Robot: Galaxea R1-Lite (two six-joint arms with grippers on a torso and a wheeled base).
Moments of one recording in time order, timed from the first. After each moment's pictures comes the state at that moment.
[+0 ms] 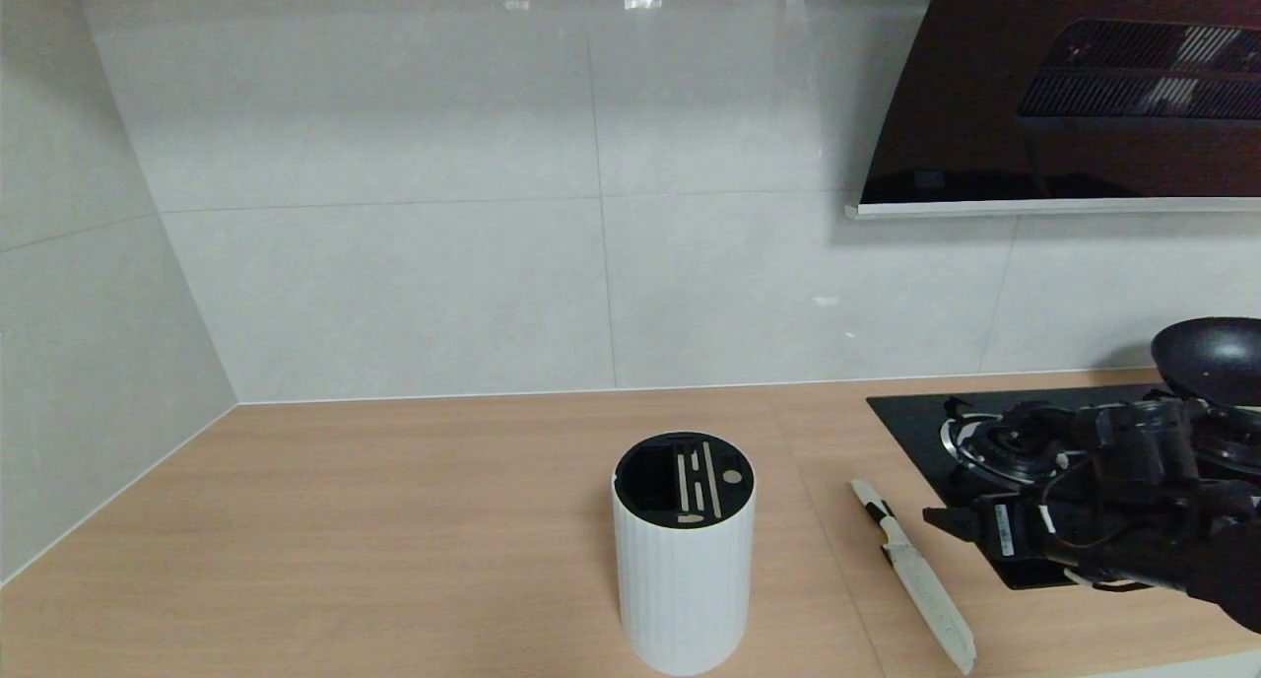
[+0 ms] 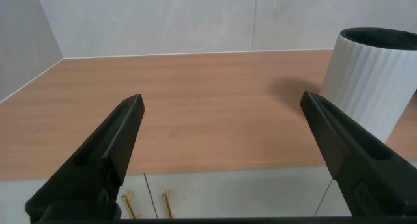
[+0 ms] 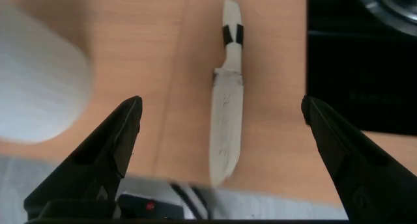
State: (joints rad) left arm 0.00 0.00 0.00 0.00 -0.01 0.00; right arm 0.14 1.87 -0.49 -0.70 0.07 0.04
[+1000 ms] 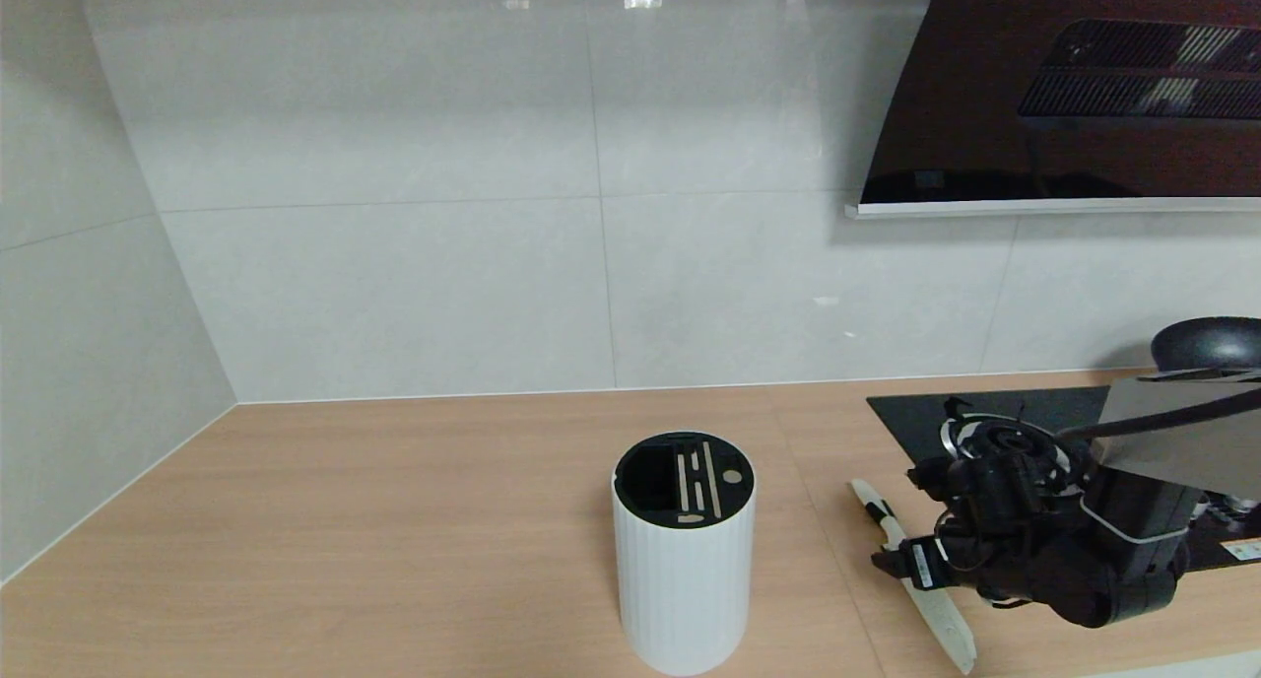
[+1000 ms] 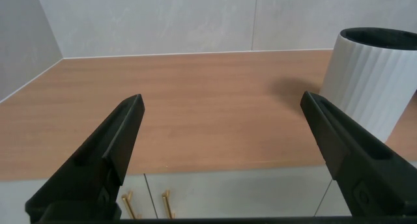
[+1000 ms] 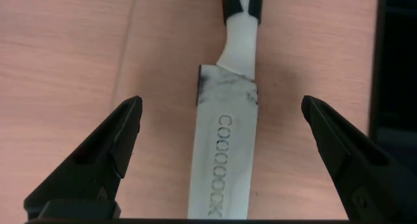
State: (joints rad) left arm 0.00 0.00 0.00 0.00 -0.01 0.00; right arm 0.17 2.34 -0.66 -0.86 0.00 -0.01
